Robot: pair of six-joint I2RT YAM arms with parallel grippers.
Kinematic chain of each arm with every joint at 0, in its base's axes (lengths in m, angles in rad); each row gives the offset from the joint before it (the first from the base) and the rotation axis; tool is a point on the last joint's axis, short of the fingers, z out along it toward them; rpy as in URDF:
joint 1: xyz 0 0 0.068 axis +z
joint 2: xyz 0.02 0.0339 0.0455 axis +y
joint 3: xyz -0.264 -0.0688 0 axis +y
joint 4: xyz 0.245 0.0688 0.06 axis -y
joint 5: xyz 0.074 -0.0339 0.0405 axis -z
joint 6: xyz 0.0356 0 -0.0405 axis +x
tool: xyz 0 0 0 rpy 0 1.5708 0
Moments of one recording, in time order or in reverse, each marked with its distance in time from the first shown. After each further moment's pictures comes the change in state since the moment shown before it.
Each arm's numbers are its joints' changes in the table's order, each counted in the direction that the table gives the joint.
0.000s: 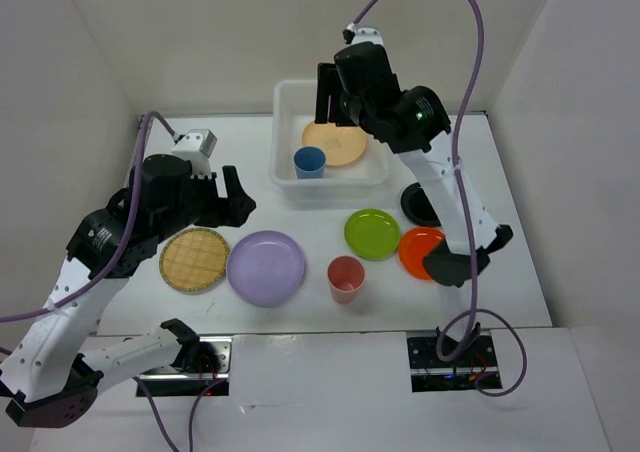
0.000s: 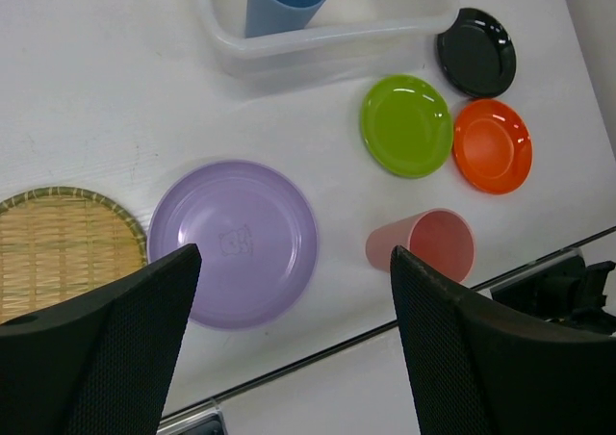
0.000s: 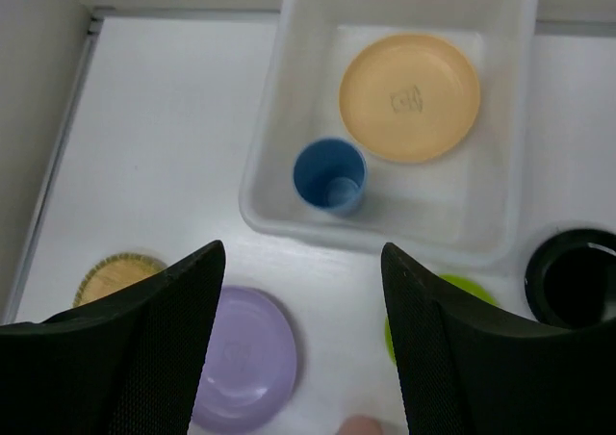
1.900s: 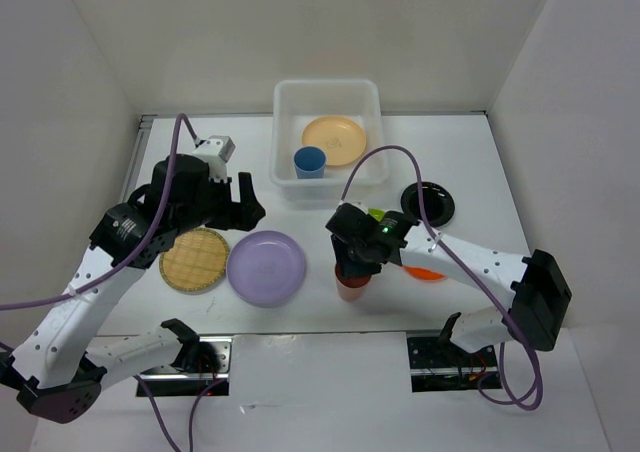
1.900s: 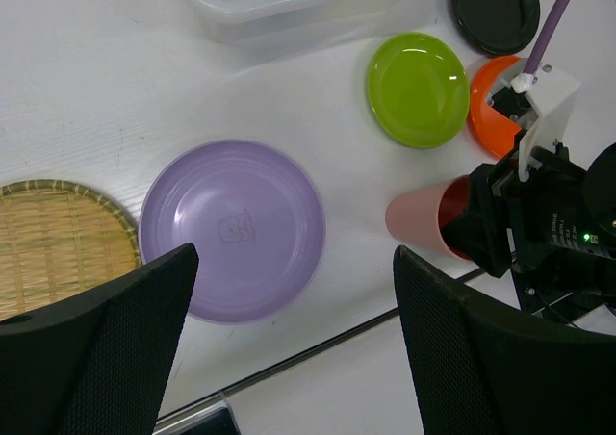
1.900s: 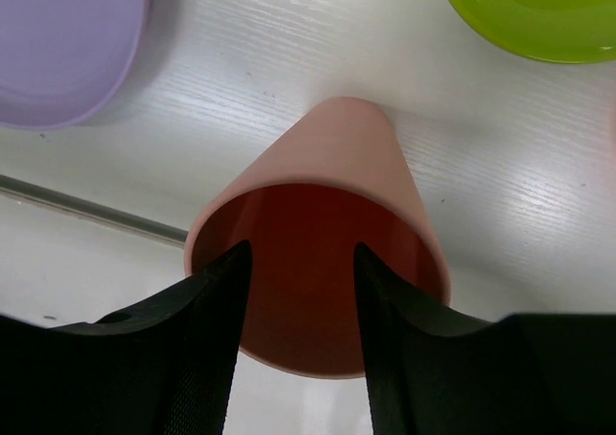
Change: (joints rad) left arm 0.018 0.035 0.095 0.048 0.075 0.046; right arm 0.228 -0.608 1.643 0.323 -0.280 0.293
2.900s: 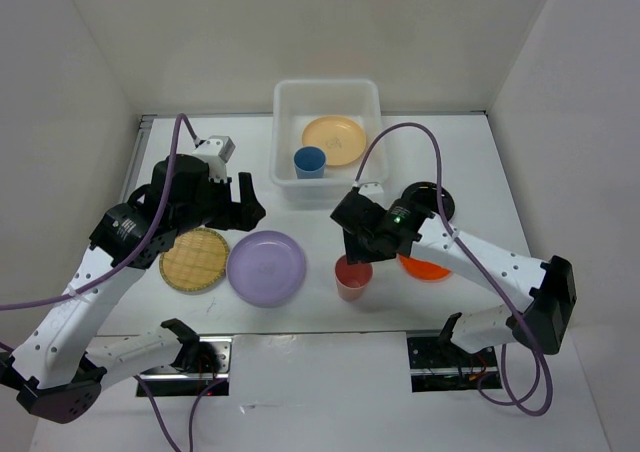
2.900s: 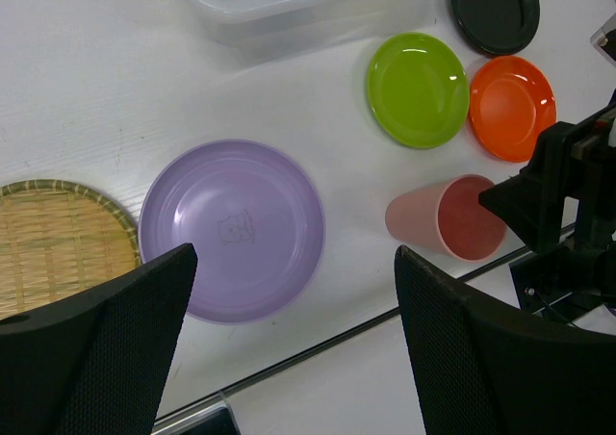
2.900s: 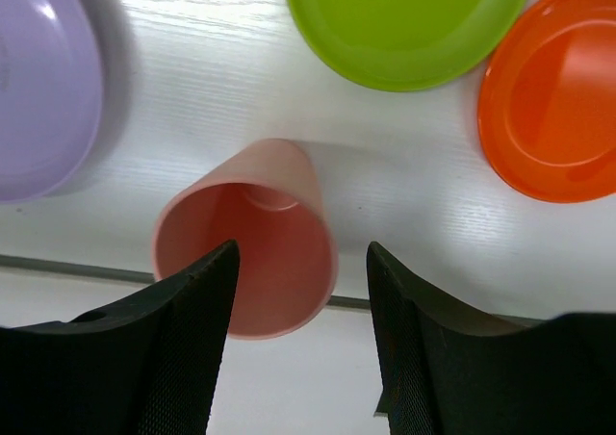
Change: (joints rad) left arm 0.000 -0.003 0.000 0.000 0.000 0.000; right arm 0.002 -0.032 -0.163 -0.189 0.233 0.046
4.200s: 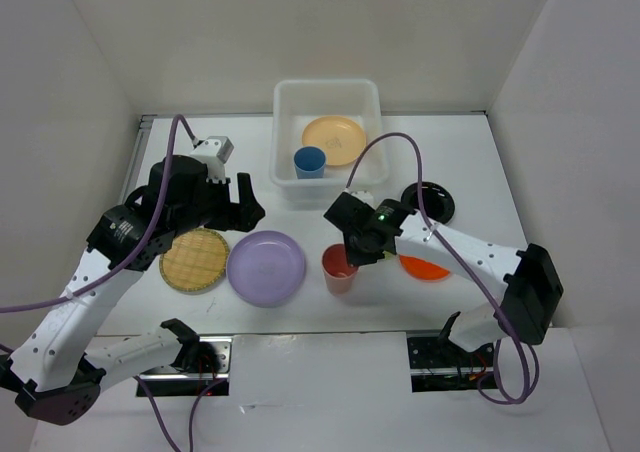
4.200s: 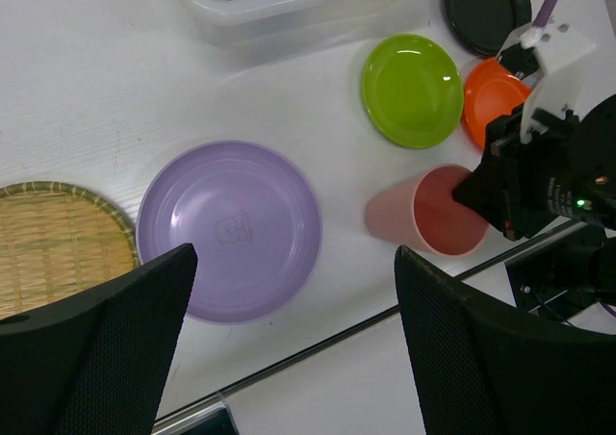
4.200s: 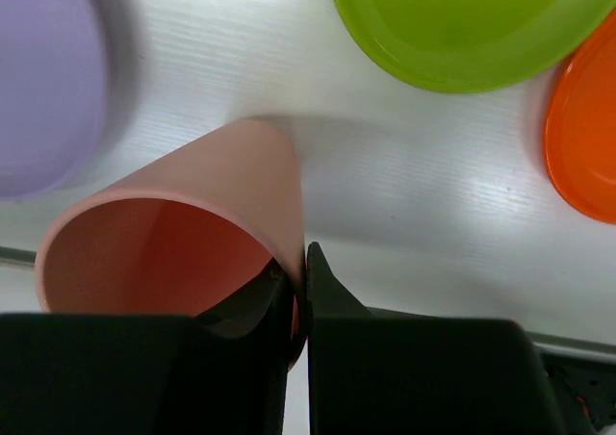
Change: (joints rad) left arm 0.000 -0.011 0.000 0.000 0.008 0.000; right arm -0.042 0.087 0.101 0.118 -0.113 -0.022
